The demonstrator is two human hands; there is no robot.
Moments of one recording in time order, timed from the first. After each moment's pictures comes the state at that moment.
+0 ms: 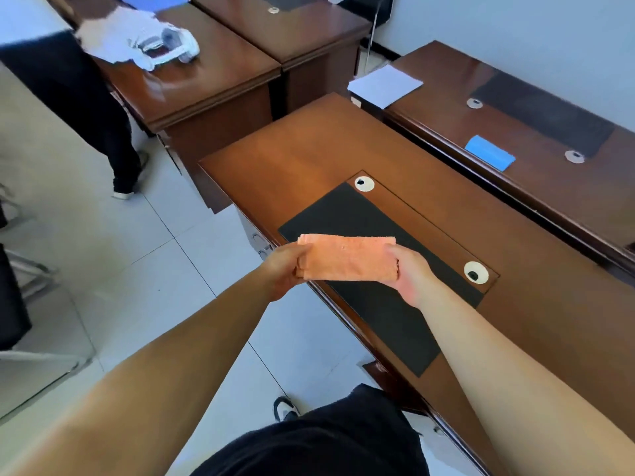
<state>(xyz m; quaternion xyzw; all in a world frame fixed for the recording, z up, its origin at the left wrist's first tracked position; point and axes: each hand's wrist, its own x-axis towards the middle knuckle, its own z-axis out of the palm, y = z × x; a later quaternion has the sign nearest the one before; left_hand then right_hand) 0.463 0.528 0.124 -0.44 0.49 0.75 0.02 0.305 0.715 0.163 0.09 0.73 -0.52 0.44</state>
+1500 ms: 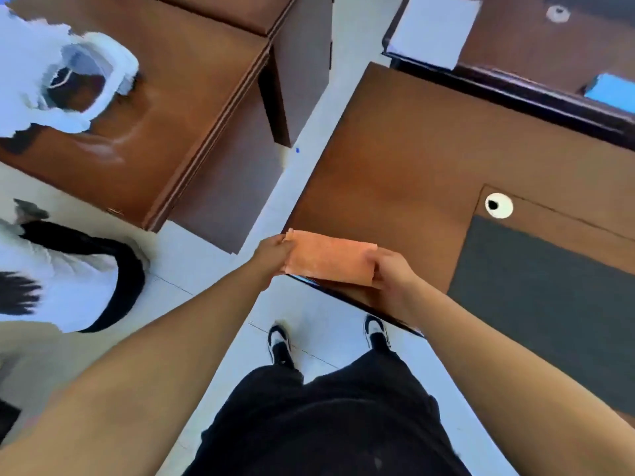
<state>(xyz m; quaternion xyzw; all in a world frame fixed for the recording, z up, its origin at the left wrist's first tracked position) 0.336 -0.072 0.007 -0.44 0.65 0.58 0.20 0.275 0.177 -0.005 0.24 0.66 -0.58 0.40</state>
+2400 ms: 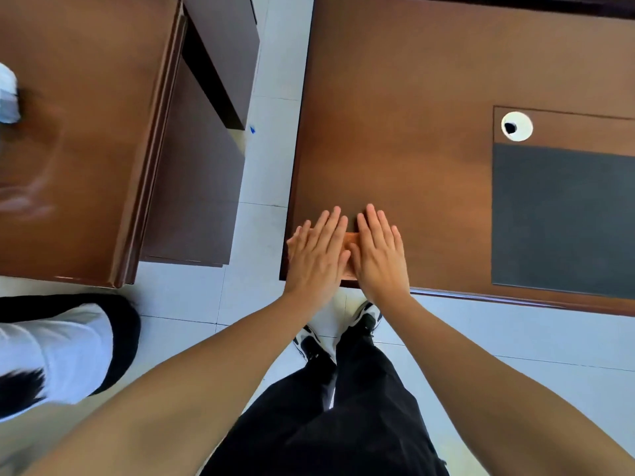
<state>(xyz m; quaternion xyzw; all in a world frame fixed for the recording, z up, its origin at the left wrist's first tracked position) 0.334 -0.069 -0.078 0.14 0.98 0.12 0.08 0.327 0.093 -0.089 -0.07 0.98 -0.12 0.11</state>
